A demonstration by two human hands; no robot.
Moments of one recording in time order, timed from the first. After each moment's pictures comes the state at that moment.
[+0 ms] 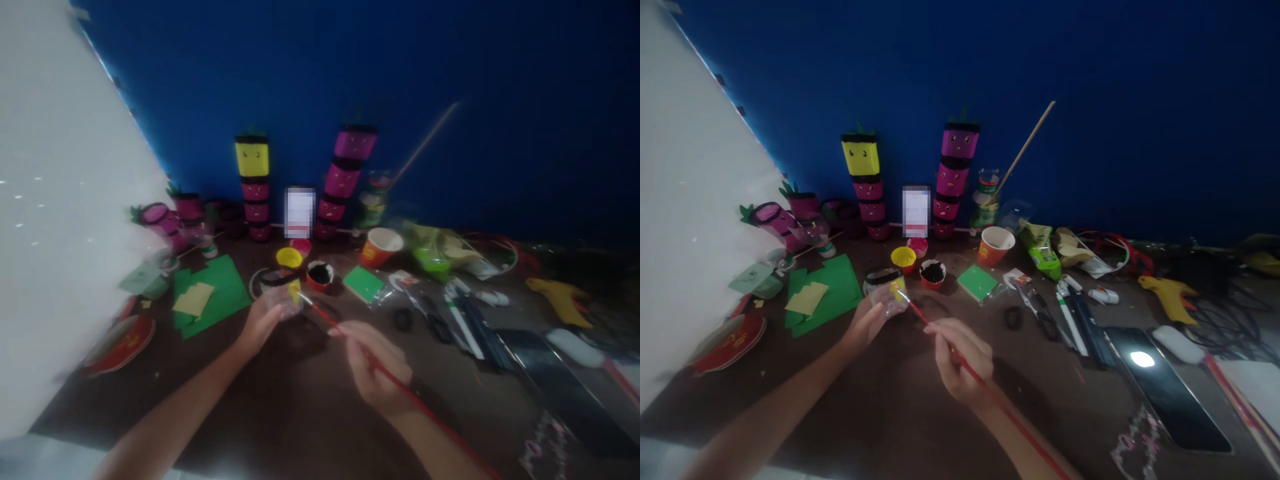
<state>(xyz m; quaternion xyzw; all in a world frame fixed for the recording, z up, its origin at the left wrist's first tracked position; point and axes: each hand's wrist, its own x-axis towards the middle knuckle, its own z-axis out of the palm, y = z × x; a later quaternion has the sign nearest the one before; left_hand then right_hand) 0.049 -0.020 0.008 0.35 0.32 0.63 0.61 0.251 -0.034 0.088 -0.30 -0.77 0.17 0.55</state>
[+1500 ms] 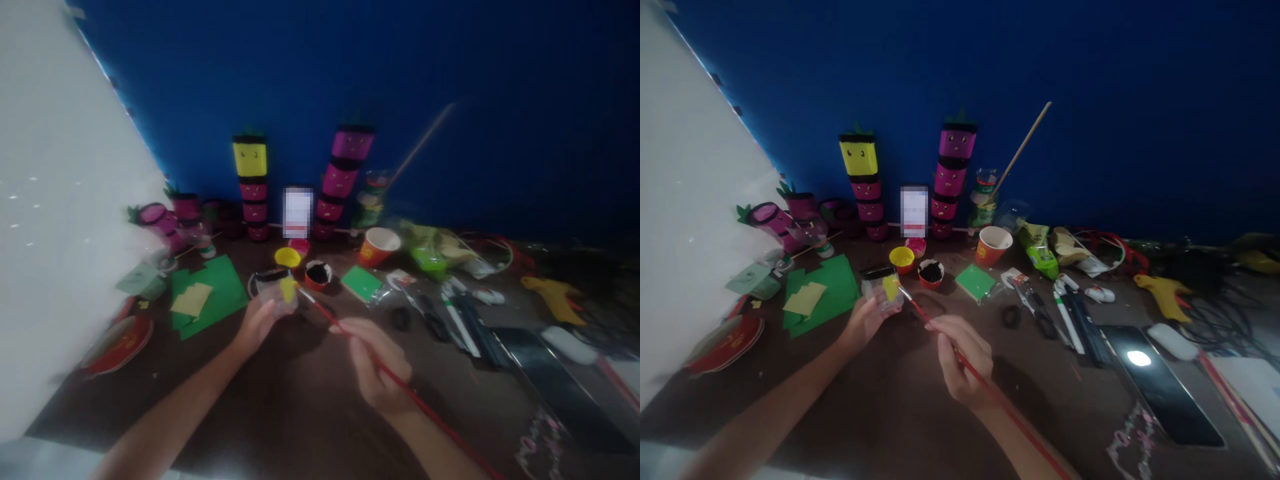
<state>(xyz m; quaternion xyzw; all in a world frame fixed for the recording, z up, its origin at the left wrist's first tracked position) 0.050 -0.019 0.011 0.30 0.33 0.65 0.61 0.258 -0.037 0.085 -0.31 -0.76 0.20 0.53</state>
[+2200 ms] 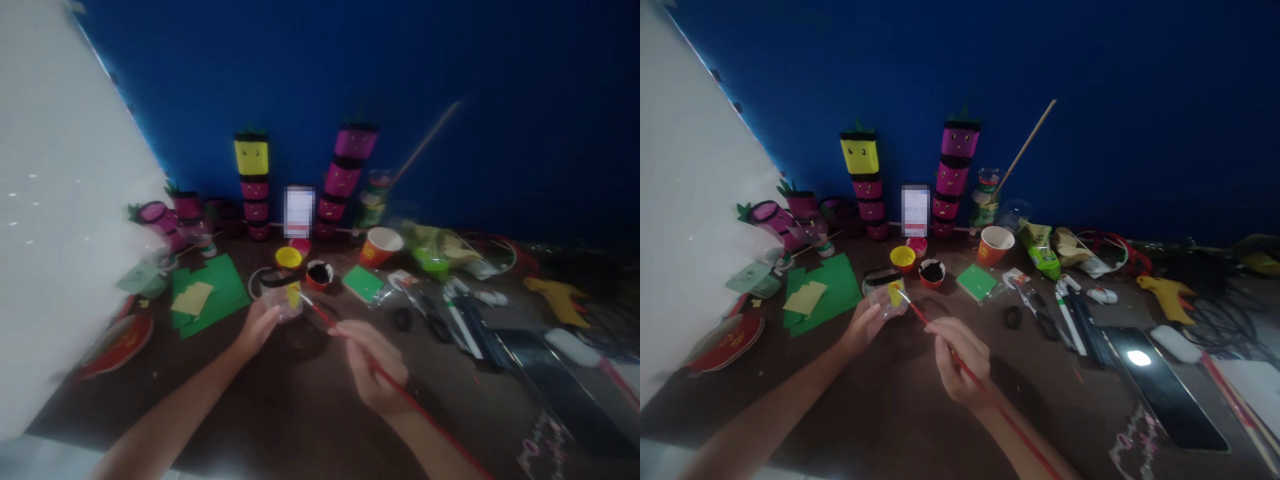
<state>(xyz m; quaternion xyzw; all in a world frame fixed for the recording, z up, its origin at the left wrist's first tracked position) 0.051 -0.023 0.010 0.33 0.33 0.63 0.61 0.253 -0.036 0.084 -0.31 -0.77 0.19 0.53</state>
